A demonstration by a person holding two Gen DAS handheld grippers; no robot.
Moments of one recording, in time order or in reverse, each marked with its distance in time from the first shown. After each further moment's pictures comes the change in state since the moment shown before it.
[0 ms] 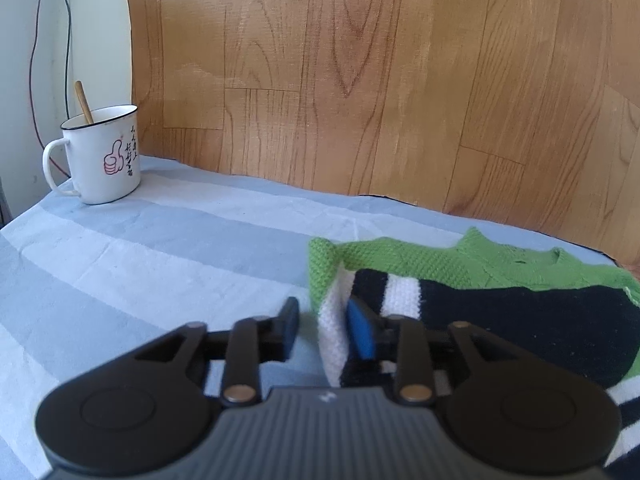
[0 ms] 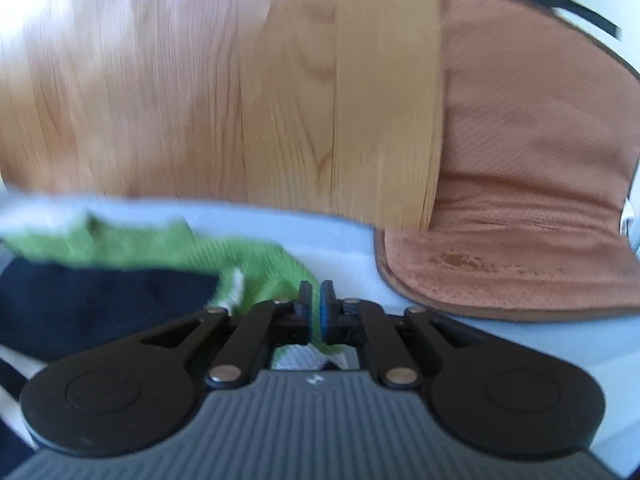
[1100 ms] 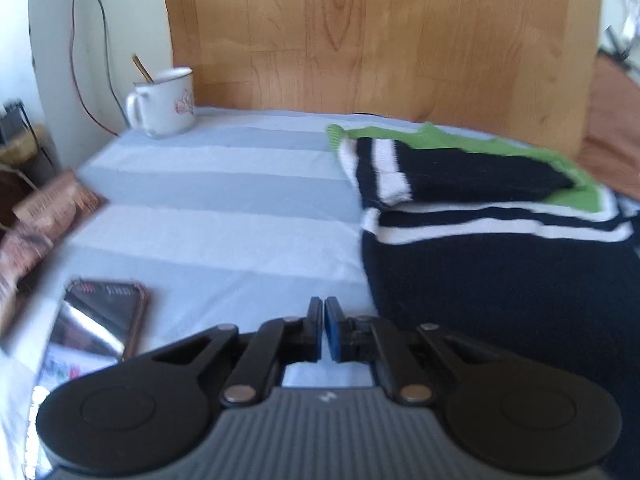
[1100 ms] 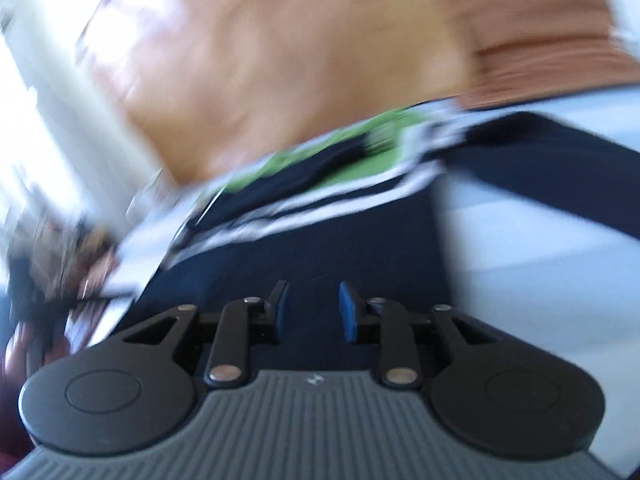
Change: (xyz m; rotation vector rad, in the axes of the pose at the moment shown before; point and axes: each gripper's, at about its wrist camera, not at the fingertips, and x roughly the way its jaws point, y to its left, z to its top) left arm -0.148 0.046 -0.081 0.099 0.155 -0.066; right arm -0.180 -0.021 -0.126 0.362 0.043 0.292
